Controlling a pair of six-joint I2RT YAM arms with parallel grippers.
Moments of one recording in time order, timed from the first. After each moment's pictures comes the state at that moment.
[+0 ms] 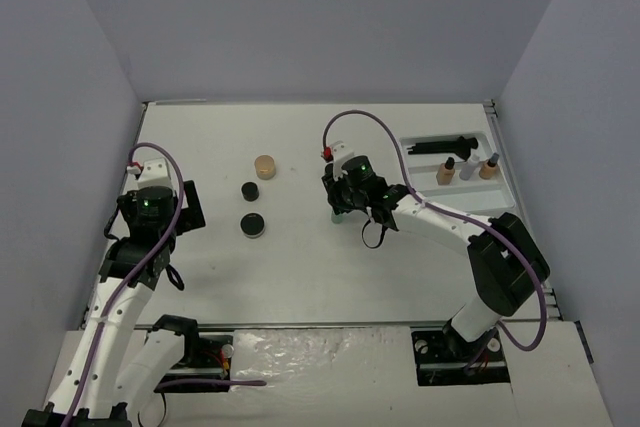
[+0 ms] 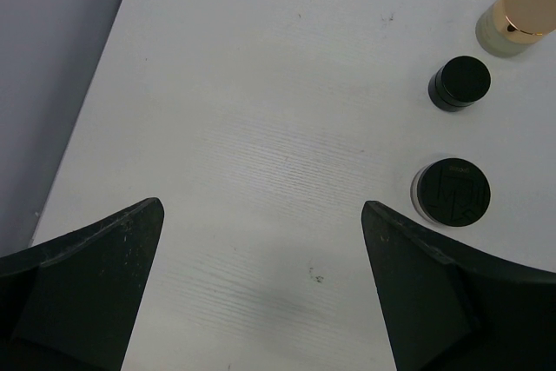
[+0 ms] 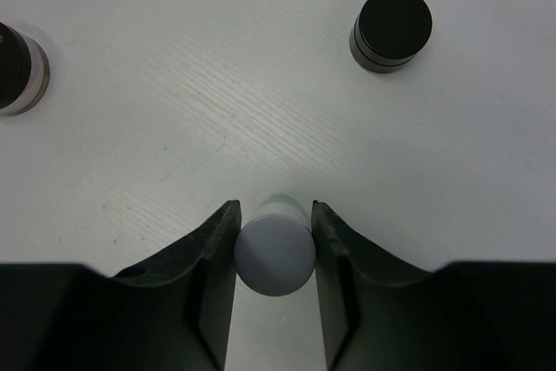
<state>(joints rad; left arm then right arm) -0.16 0.74 0.82 -0.67 -0.39 -0.22 0.68 1.59 0.97 -0.05 0.04 0.08</state>
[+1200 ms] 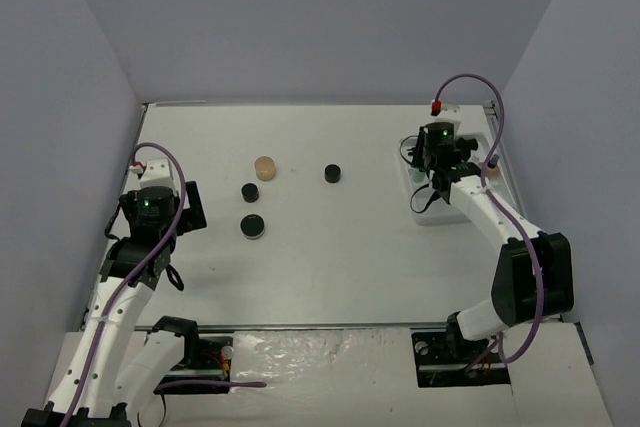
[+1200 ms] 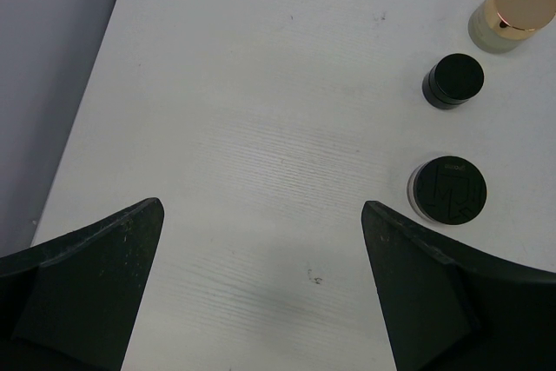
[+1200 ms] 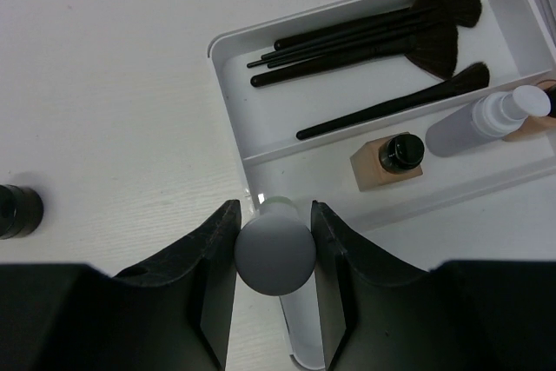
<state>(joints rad) -0.16 0.75 0.82 -0.66 -0.36 -0.20 0.19 1.48 1.02 -0.13 0.31 0.24</state>
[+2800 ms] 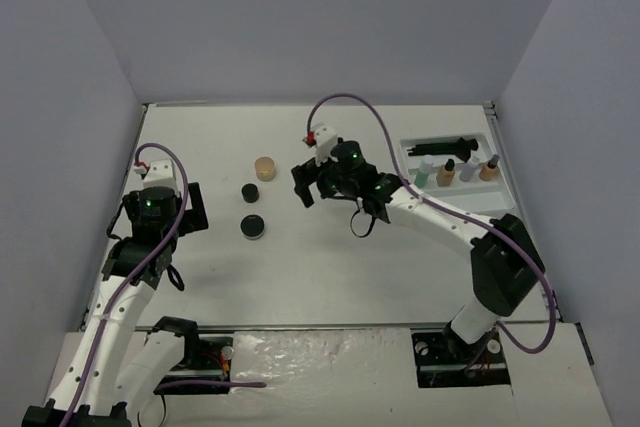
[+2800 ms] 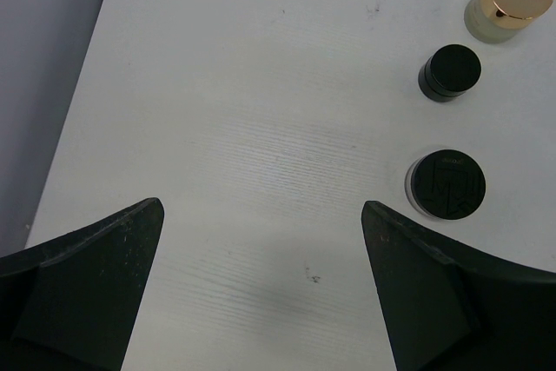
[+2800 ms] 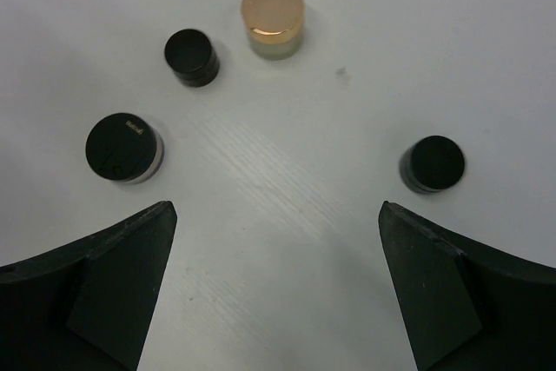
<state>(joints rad) -0.16 0.76 0.80 -0.64 -0.34 -0.19 0.71 1.59 1.14 -0.02 -0.02 0.06</state>
